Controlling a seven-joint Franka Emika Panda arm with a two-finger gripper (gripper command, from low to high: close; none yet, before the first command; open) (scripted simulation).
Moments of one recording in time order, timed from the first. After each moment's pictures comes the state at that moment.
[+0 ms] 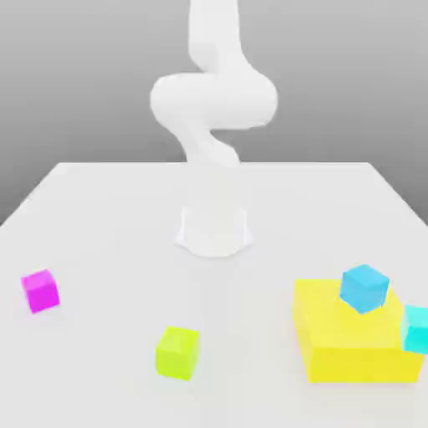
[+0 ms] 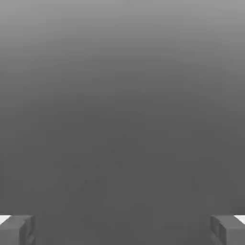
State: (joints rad) arm -0.02 -0.72 0.01 -2.35 -0.01 2.35 0.82
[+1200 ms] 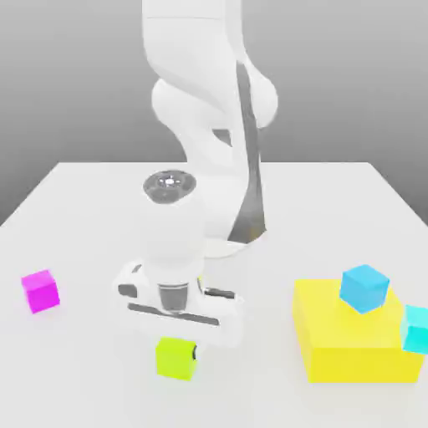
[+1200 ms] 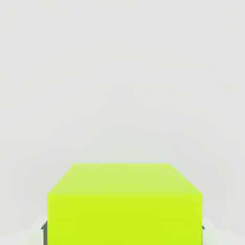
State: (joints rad) arm -0.15 0.23 0.00 -2.75 0.00 2.97 0.90
